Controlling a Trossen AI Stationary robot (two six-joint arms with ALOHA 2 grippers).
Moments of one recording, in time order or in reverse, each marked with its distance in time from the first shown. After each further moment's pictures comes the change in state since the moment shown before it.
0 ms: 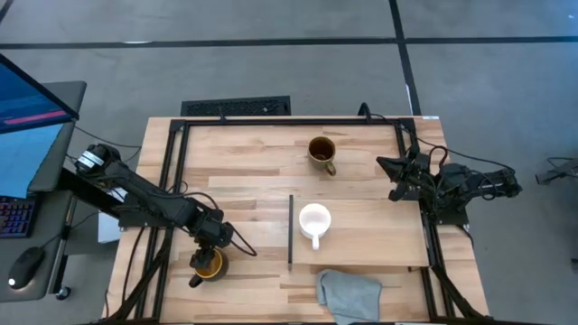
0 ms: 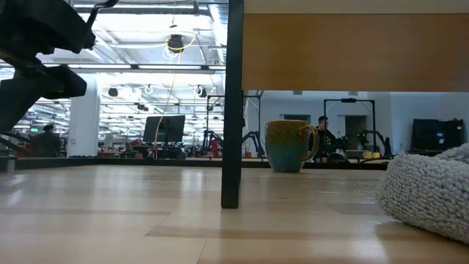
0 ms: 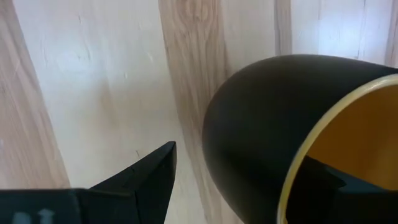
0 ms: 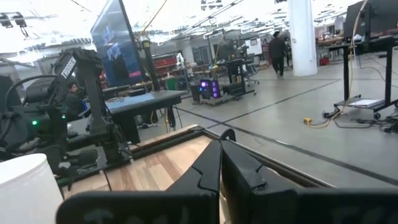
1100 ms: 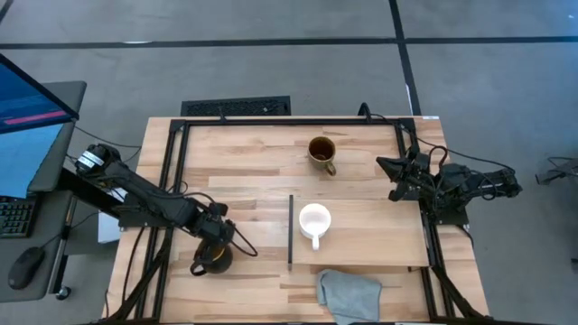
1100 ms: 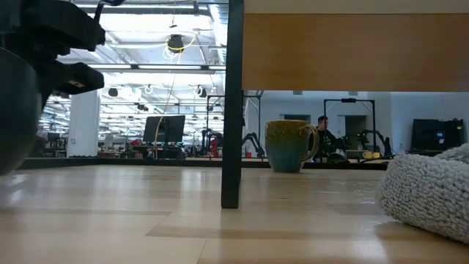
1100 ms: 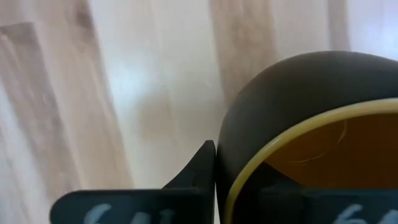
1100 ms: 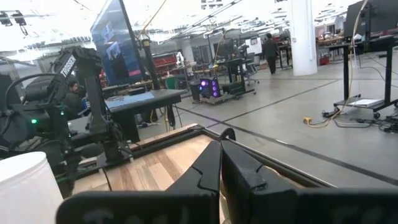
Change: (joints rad) left arm 0.001 0.000 0.000 0.004 -0.191 0.089; right arm 0.000 0.000 0.000 -0.005 0.000 0.000
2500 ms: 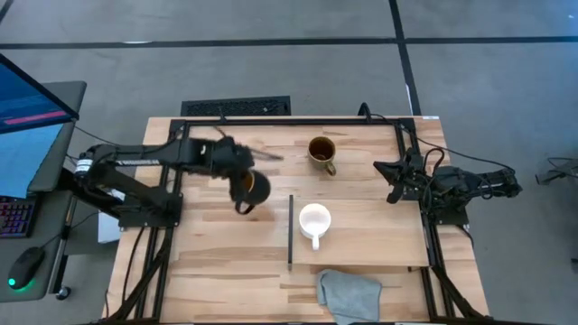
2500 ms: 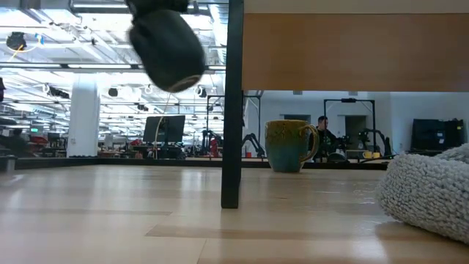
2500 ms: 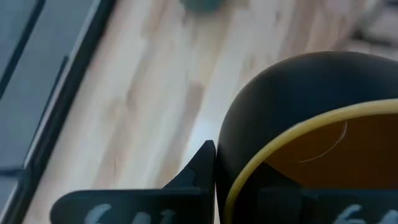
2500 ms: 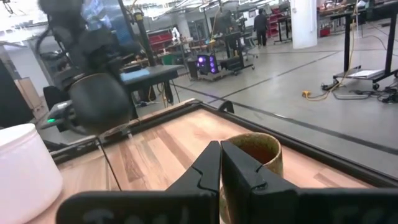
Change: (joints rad) left arm 0.570 0.005 0.474 -0.164 -0.238 0.165; right arm 0.000 0.000 0.000 -0.140 -0.001 0.114
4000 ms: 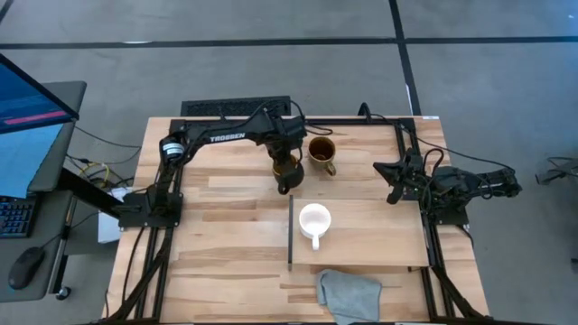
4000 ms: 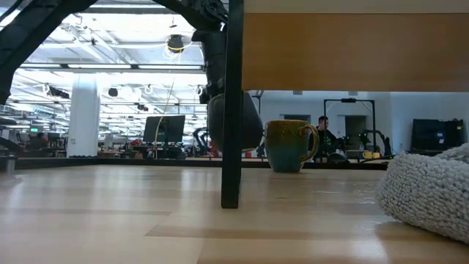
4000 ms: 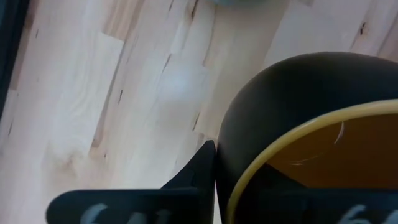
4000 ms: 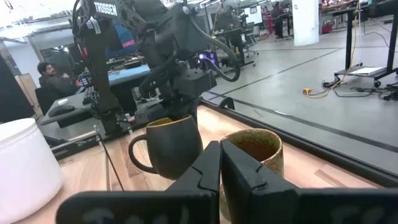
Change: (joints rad) left arm 0.251 0.738 0.541 -0.093 0.227 0.117; right arm 0.003 0.000 0.000 -0.018 -0.004 0.007
